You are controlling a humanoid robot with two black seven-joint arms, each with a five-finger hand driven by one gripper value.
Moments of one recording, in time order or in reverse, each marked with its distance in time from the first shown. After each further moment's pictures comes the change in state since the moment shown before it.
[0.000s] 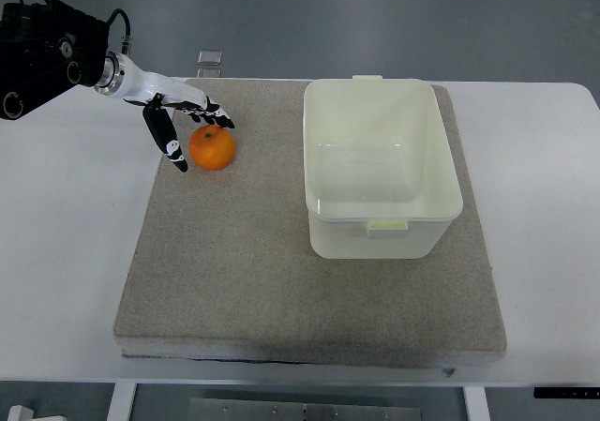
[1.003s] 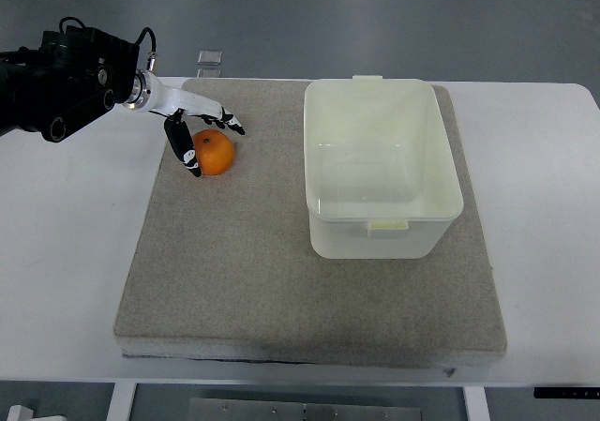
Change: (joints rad) left arm 0.038 -0.125 0.073 0.104 0.021 0.150 0.001; right arm 0.000 0.000 0.000 0.000 0.000 0.000 0.000
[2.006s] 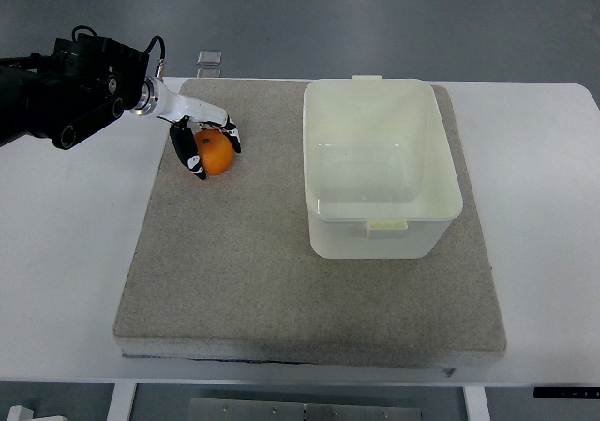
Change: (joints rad) left arm 0.008 -0.022 0.035 0.007 0.009 0.021 -0.003; right arm 0.000 0.000 0.000 0.000 0.000 0.000 0.000
